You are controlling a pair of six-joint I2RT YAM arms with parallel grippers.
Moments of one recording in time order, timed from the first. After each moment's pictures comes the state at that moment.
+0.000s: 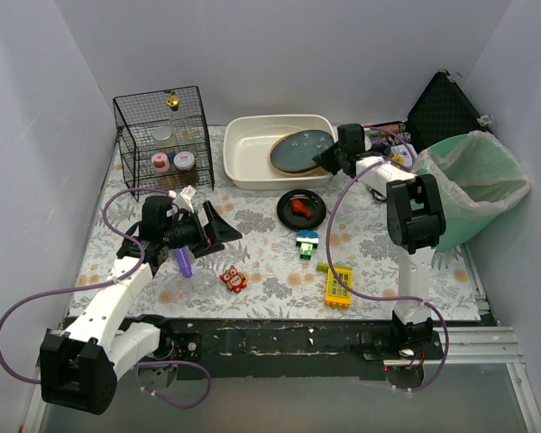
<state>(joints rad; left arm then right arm) -0.21 0.97 0.65 -0.32 0.68 -0.75 0.29 2.14 1.57 -0.09 -0.04 1.13</state>
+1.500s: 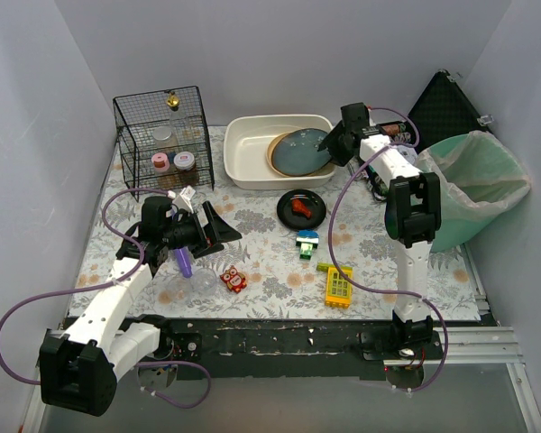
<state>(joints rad) -0.21 0.96 0.65 -0.33 0.68 -0.75 0.25 2.23 1.93 -0.53 -0.03 0.93</state>
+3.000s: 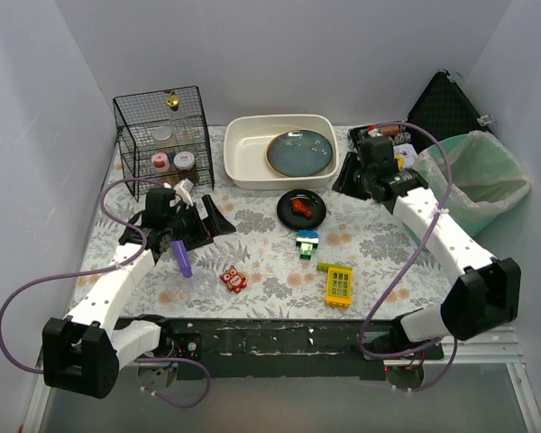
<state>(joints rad) -0.21 1.06 0.74 -0.42 0.48 -0.64 0.38 1.44 1.30 -0.58 0.05 0.57</state>
